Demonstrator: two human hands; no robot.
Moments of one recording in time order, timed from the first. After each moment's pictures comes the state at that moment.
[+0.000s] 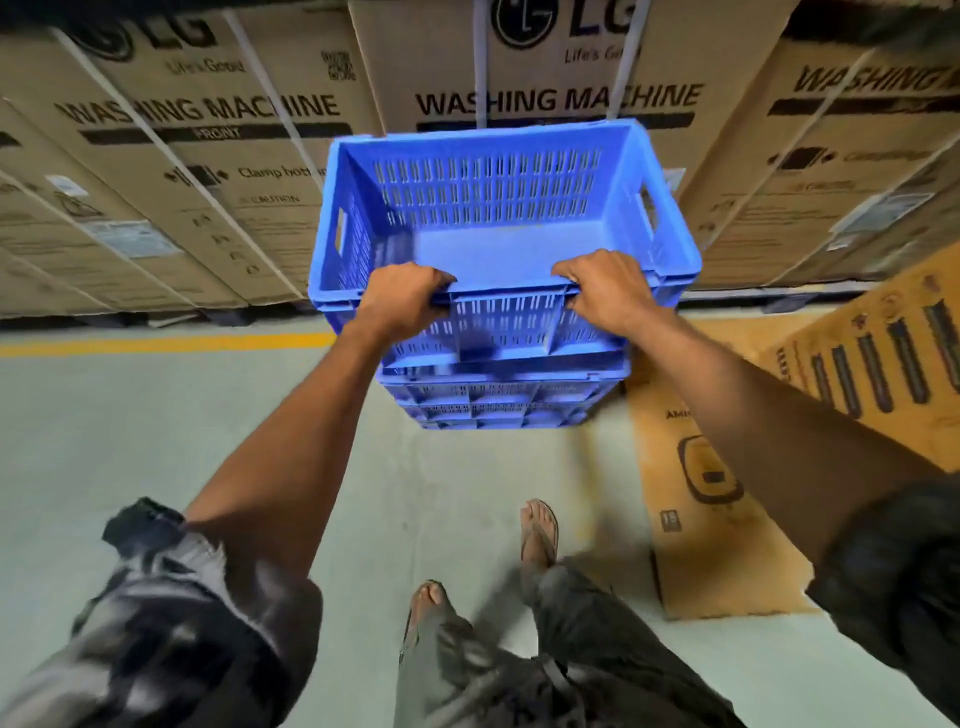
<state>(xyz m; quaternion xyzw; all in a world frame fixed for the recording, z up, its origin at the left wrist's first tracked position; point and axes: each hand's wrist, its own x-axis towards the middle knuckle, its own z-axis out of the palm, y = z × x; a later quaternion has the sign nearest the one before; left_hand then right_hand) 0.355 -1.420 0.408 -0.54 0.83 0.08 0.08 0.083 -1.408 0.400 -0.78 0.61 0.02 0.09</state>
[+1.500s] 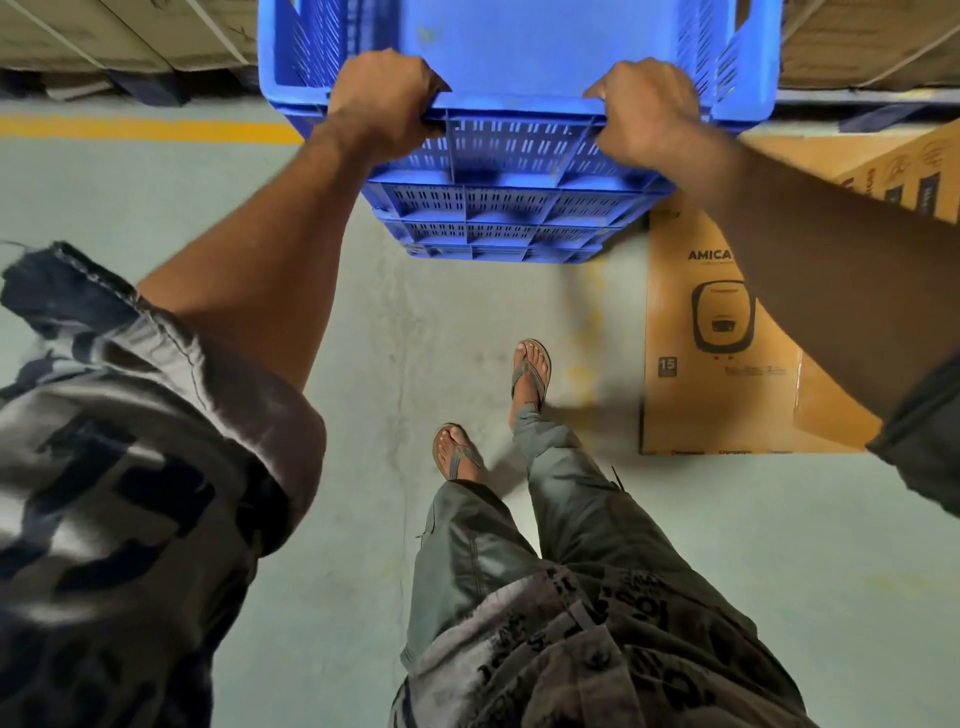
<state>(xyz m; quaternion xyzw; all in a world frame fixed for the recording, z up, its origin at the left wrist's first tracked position) 0.362 -1.403 0.292 -0.55 0.83 0.07 0.12 0.090 -1.386 0.289 -0.75 0.64 0.10 0.13</state>
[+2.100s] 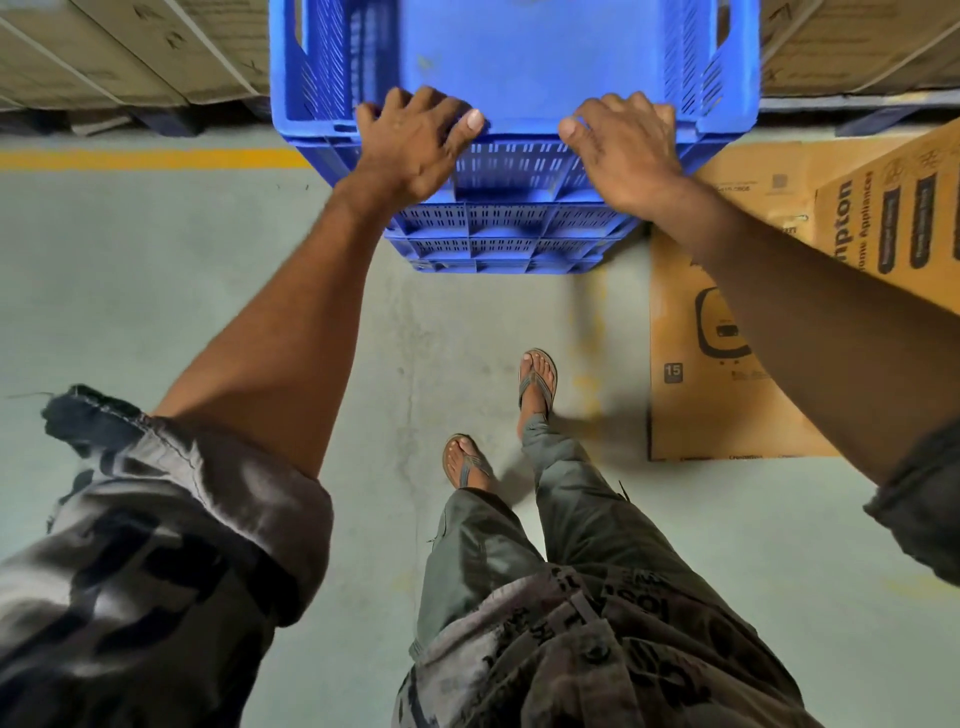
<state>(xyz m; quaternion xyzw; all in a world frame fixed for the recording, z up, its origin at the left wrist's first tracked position) 0.350 -1.381 0.287 -0.59 0.80 0.14 0.04 0.087 -1.363 0.280 -0.74 0.65 0.01 0.17</state>
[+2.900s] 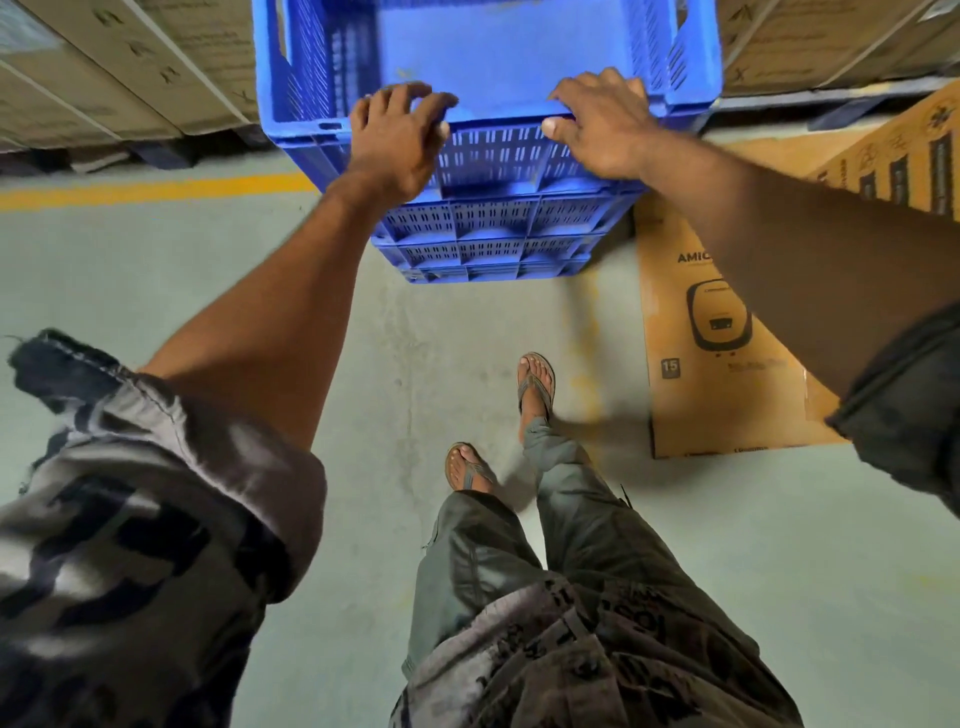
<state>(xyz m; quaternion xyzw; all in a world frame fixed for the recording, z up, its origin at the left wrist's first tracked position) 0.349 -1.371 0.274 -0.56 0.82 0.12 -0.02 0.072 -1.367 0.286 -0.76 0.62 0.04 0.20</state>
